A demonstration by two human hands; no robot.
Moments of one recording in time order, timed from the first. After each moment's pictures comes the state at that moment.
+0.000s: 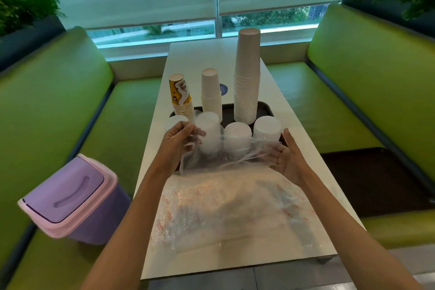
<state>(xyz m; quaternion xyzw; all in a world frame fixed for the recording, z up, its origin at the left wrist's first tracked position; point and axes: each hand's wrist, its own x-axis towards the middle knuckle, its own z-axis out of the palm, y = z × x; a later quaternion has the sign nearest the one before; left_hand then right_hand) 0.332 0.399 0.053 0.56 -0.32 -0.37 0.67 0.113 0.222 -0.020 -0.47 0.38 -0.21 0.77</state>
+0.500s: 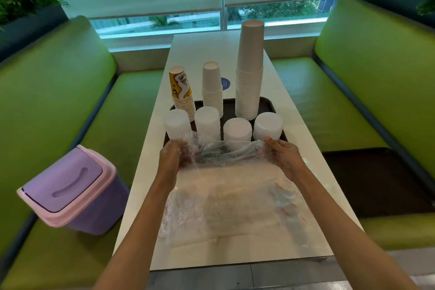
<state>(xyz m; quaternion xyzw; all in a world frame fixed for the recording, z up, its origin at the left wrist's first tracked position) 0.321 0.401 0.003 0.65 -0.12 -0.31 0.69 0.125 0.220 -0.026 -0.46 0.41 -0.29 0.73</state>
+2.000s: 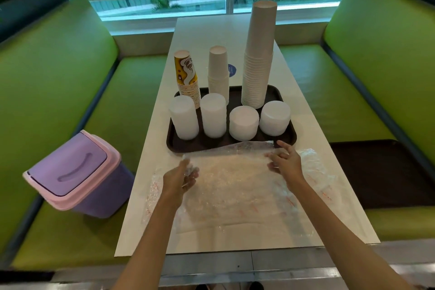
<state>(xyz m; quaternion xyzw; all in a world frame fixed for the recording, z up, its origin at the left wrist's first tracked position) 0.308 0.433 -0.064 0.66 0.06 -0.39 0.64 0.119 0.248 -0.072 -0.52 0.48 -0.30 0.64</state>
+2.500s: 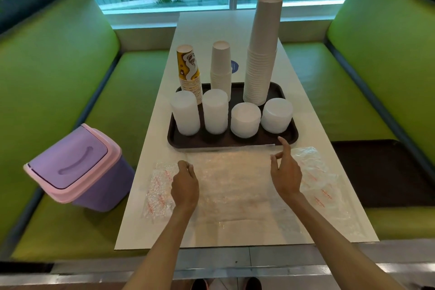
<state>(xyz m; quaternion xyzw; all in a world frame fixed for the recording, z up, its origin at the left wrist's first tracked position) 0.280 0.434 -0.103 0.91 -0.18 -0.08 0.37 0.116 0.270 -0.100 -0.78 0.49 -0.30 0.26</state>
